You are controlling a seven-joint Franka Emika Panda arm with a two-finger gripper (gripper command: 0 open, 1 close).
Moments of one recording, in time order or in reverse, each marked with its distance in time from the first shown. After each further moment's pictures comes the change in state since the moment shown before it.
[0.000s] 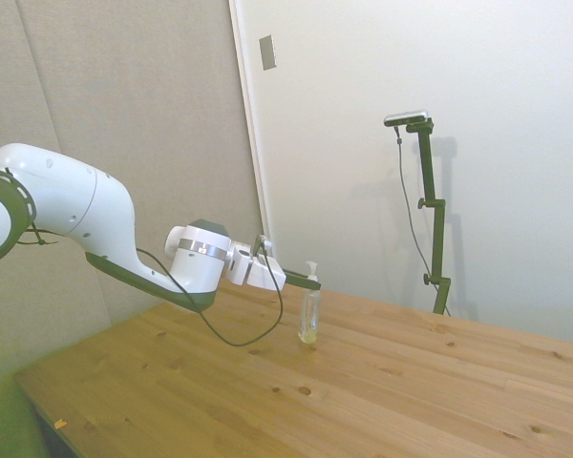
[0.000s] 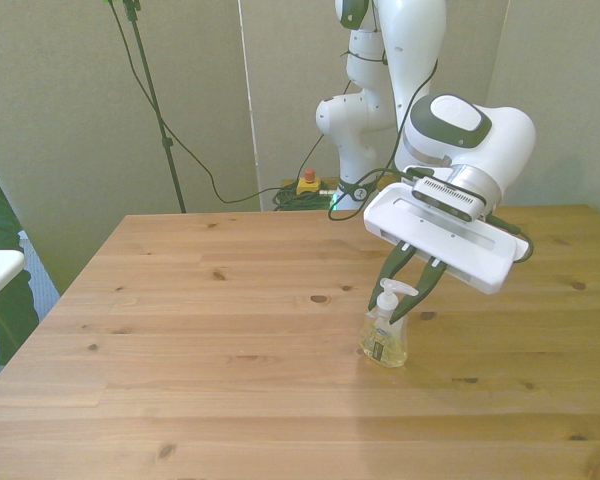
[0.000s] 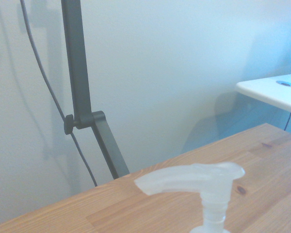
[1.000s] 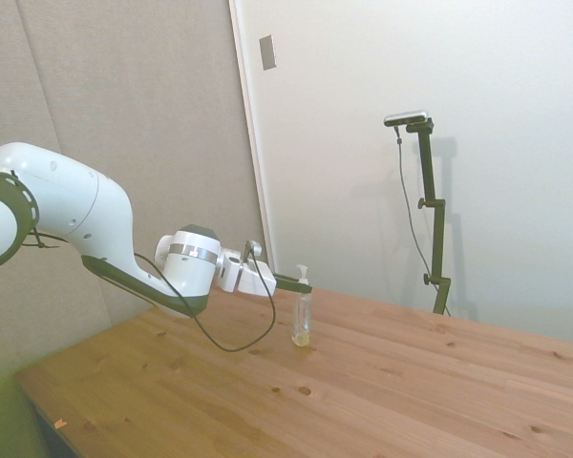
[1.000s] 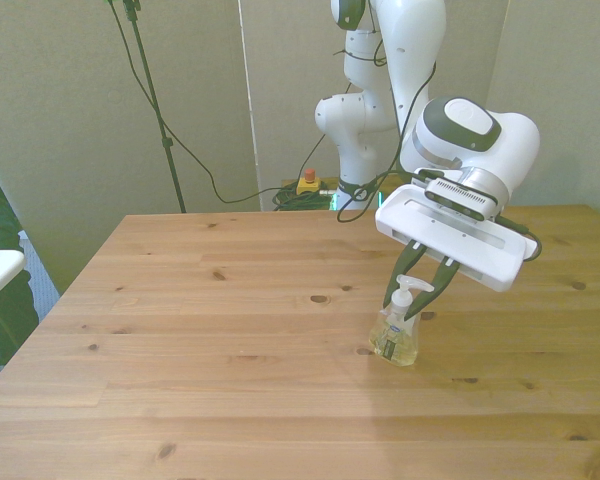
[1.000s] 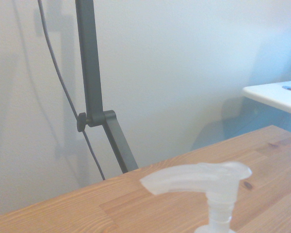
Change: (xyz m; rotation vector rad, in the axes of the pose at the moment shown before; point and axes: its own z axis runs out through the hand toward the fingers) arm -0.016 0.007 -0.016 0.031 0.010 -0.016
